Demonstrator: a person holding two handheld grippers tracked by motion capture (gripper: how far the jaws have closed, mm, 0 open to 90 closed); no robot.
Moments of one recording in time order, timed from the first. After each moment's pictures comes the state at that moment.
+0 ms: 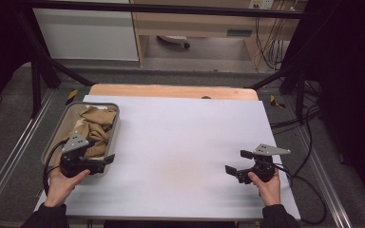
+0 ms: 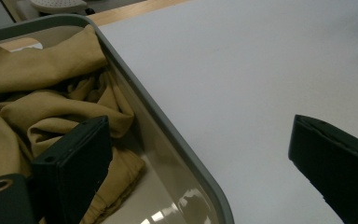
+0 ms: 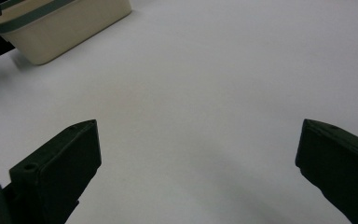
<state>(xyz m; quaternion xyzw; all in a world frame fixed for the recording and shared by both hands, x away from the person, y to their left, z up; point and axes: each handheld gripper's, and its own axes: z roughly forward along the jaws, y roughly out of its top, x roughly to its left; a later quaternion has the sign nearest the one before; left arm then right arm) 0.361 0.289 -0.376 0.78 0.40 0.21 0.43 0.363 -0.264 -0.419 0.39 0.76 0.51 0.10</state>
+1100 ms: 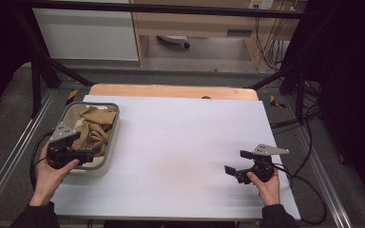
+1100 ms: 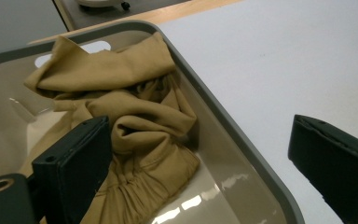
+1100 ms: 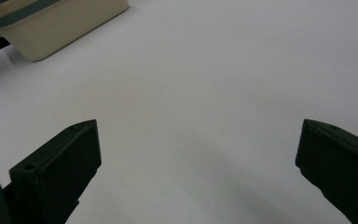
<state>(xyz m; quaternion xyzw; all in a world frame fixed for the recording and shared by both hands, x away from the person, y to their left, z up) 0.374 0.315 -0.352 0.76 0.44 0.25 0.40 0.364 -0.263 -0.420 0.39 0.77 0.50 0.10</state>
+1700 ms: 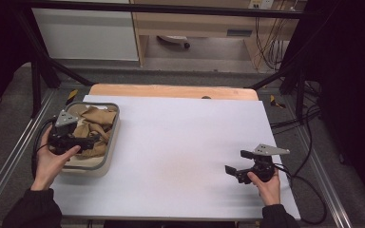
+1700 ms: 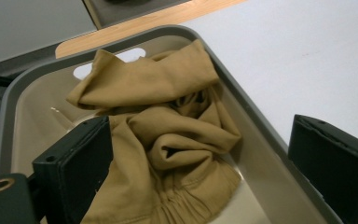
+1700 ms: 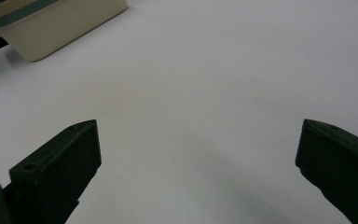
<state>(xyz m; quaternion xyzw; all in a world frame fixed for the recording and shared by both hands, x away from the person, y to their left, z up) 0.409 0.317 -0.344 0.77 0.46 0.27 0.34 0.364 -0.263 -0.420 0.39 0.77 0.50 0.11</state>
